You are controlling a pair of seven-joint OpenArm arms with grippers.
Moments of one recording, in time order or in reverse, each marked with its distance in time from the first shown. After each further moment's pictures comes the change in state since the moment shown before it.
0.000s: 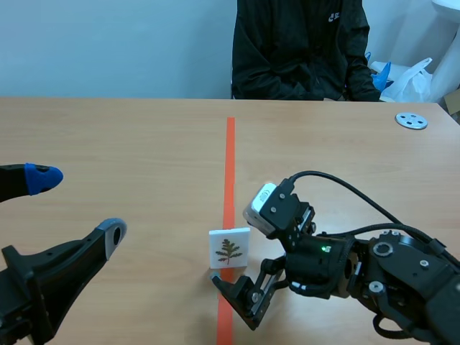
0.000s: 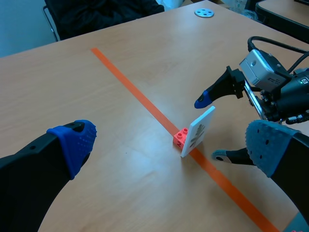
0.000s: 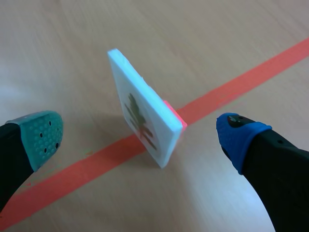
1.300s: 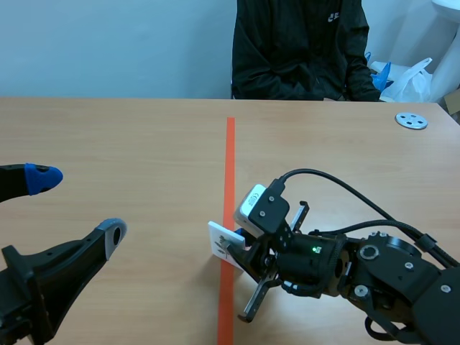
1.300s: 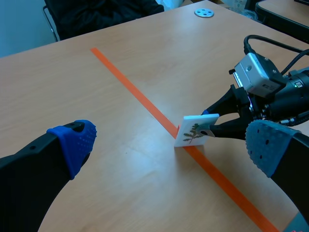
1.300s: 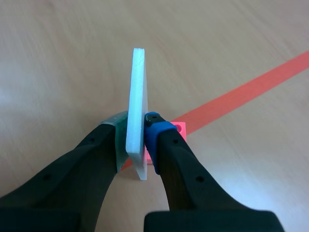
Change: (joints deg) left arm 0.0 0.0 0.0 0.0 0.0 0.0 0.0; right arm 0.9 -0.5 -1.8 -0.9 -3.9 -4.0 2.4
